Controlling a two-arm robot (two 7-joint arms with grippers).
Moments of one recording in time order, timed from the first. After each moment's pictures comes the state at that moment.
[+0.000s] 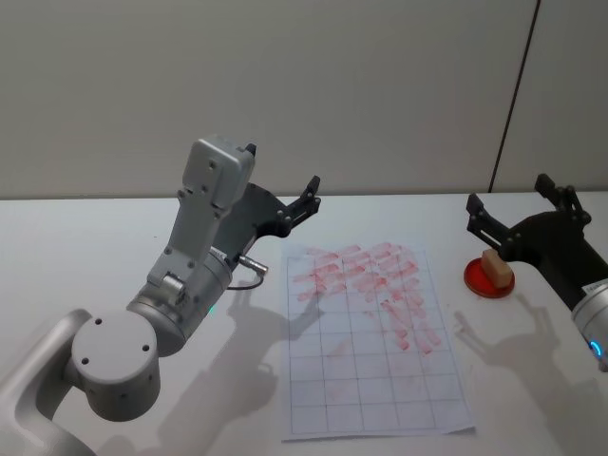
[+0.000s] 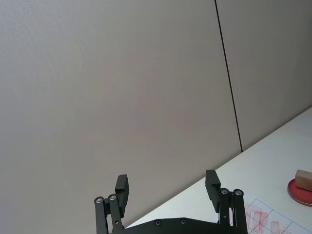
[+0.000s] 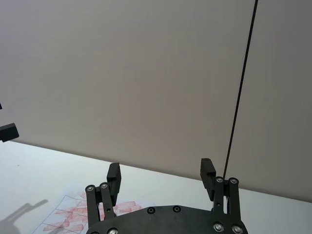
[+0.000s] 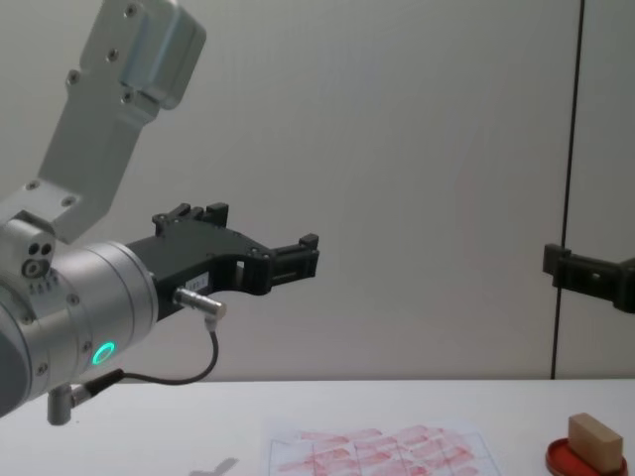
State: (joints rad) left arm -0.24 0.38 0.45 -1.63 -0.20 0.01 -0.01; right arm -0.01 0.34 -0.23 -1.77 0.29 0.03 0.07
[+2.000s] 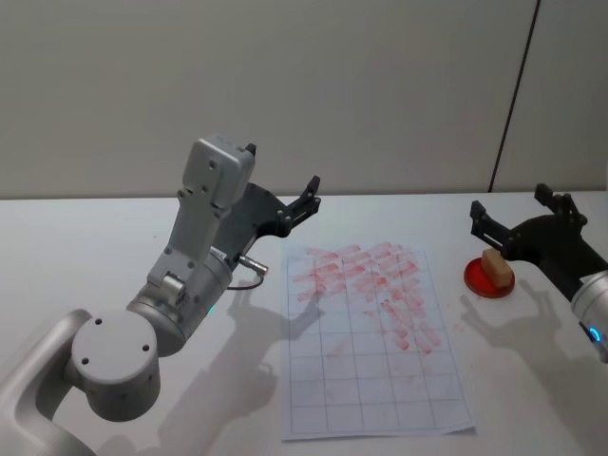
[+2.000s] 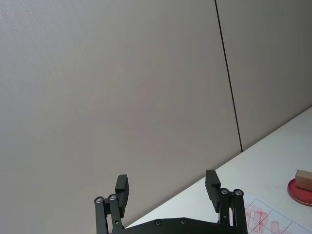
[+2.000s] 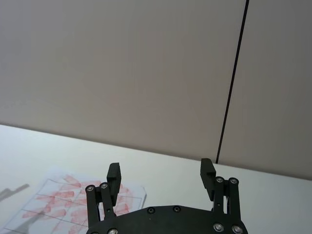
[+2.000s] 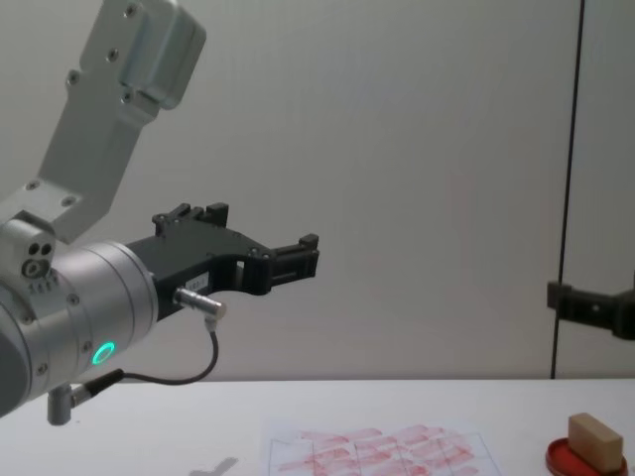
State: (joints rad) left arm -0.24 0.38 0.45 -1.63 -0.20 0.01 -0.01; right arm 0.06 0.32 -0.21 -1.67 0.30 0.12 0.10
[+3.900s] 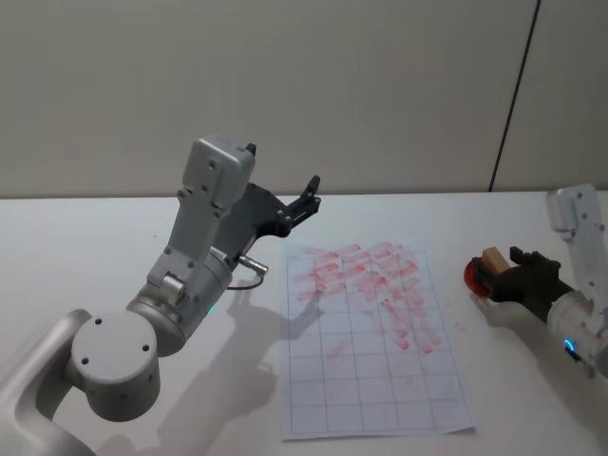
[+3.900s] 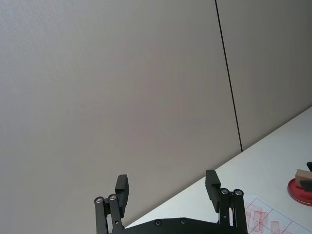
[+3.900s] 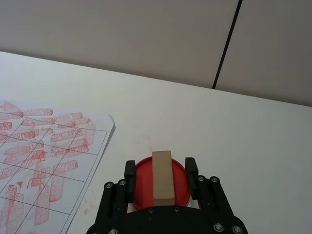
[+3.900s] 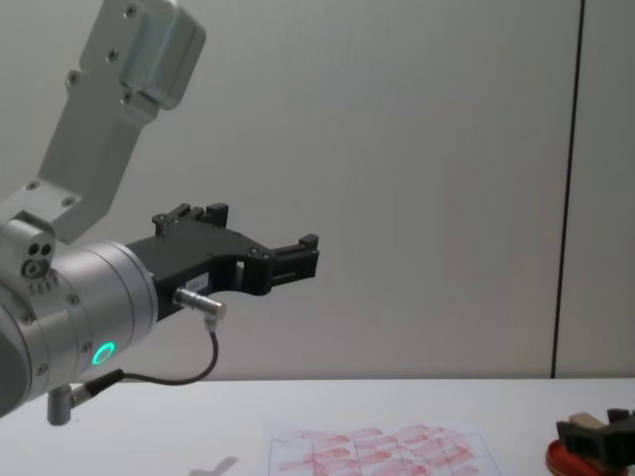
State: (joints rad) left arm -0.24 0.38 0.45 -1.63 -0.20 0.01 -0.01; right arm 0.23 0.26 -0.23 -1.32 0.19 0.28 0.16
